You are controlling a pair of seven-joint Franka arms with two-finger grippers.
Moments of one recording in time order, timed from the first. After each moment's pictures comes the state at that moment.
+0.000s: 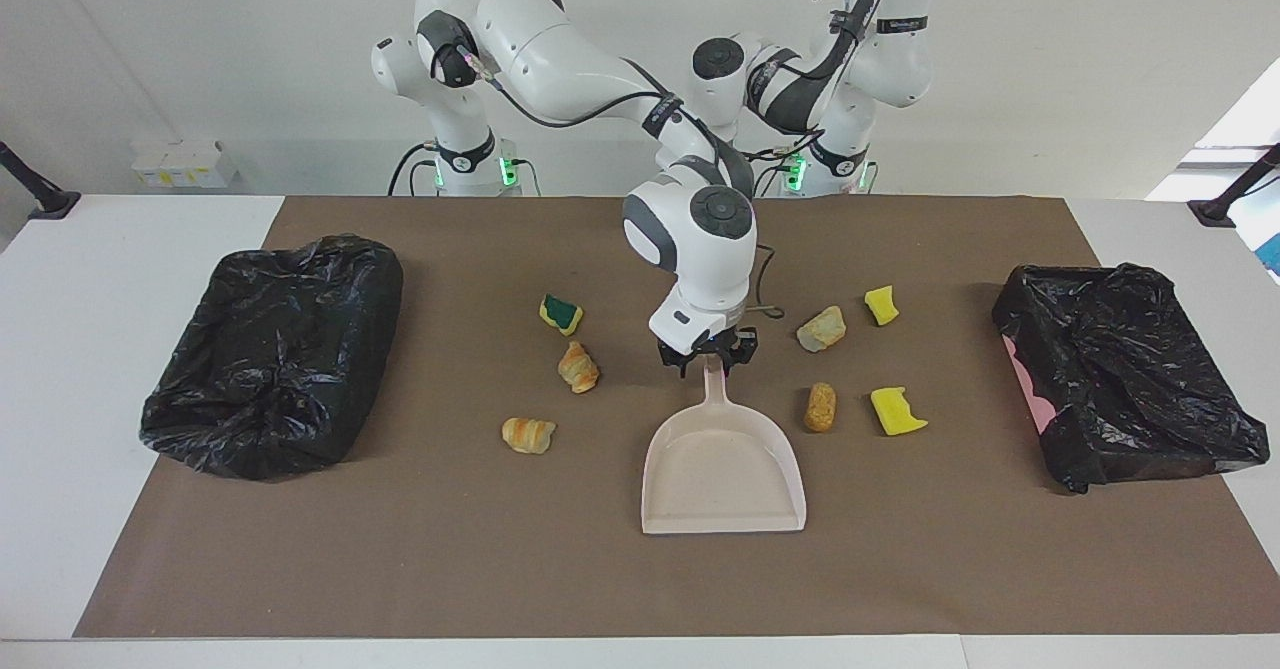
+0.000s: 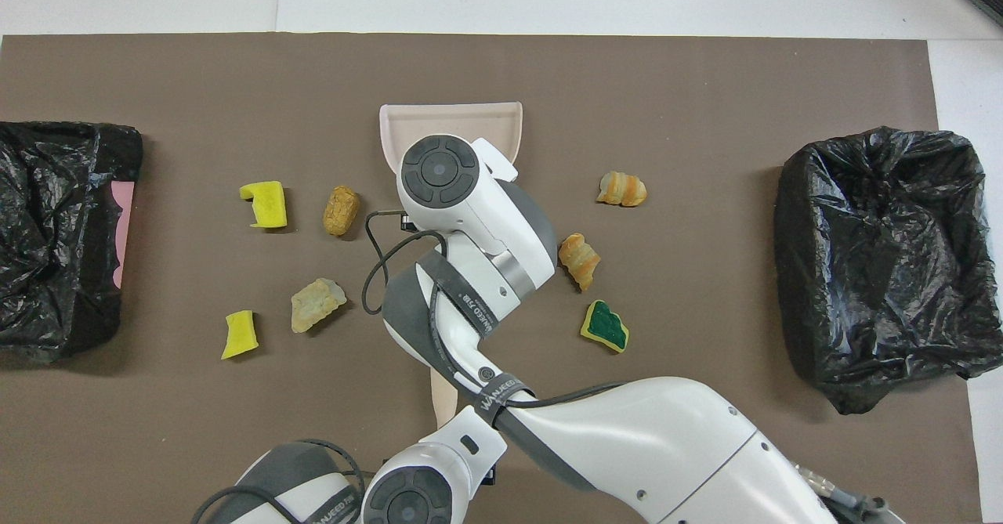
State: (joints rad) left arm -0.97 -0.21 0.03 -2.50 -0.13 2.22 -0.76; right arm 0.57 0.73 0.10 -1.21 -0.07 1.99 0.70
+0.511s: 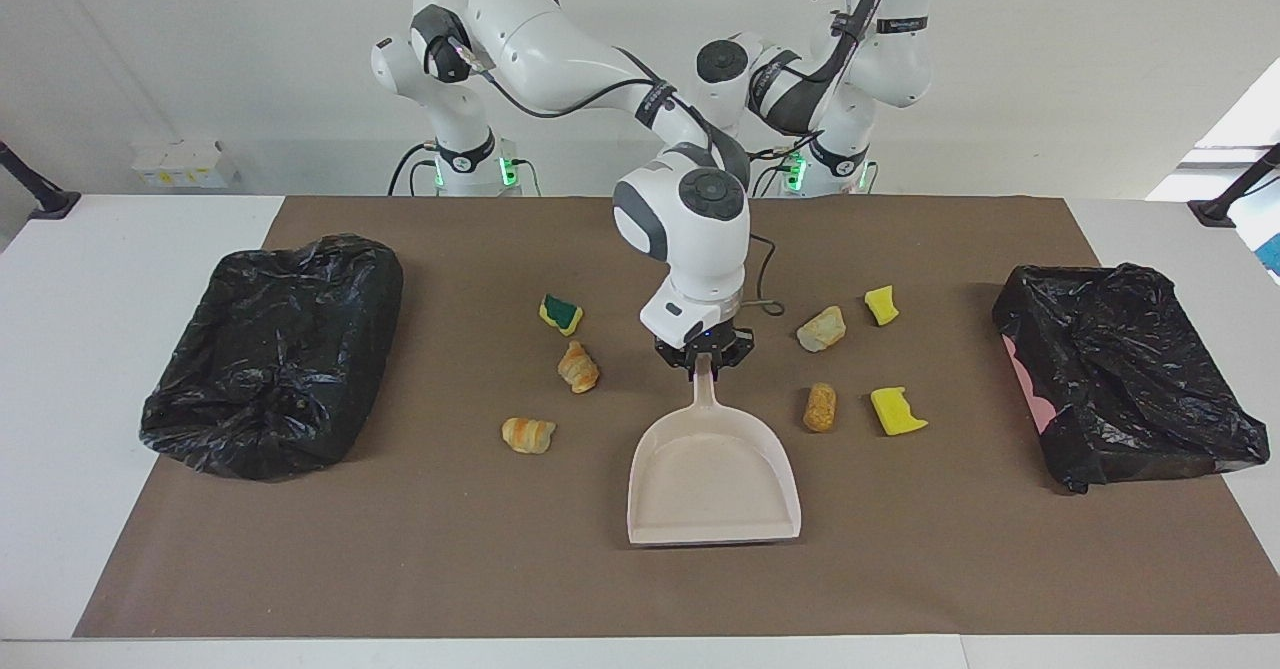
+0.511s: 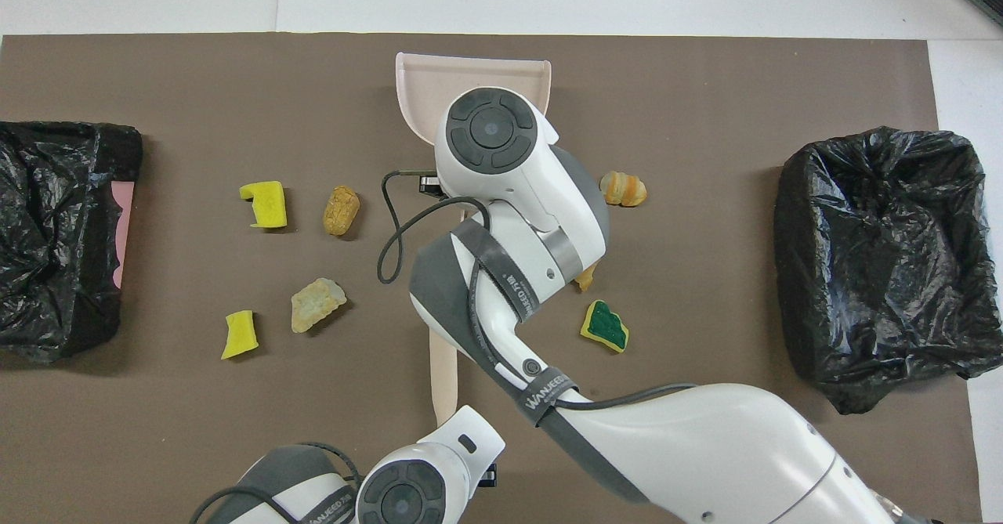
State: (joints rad) left arm -0.97 -0.21 0.03 -2.51 -0.18 2.22 -0.76; right arm 0.51 0.64 0.10 -1.20 -0.06 1.96 0.66
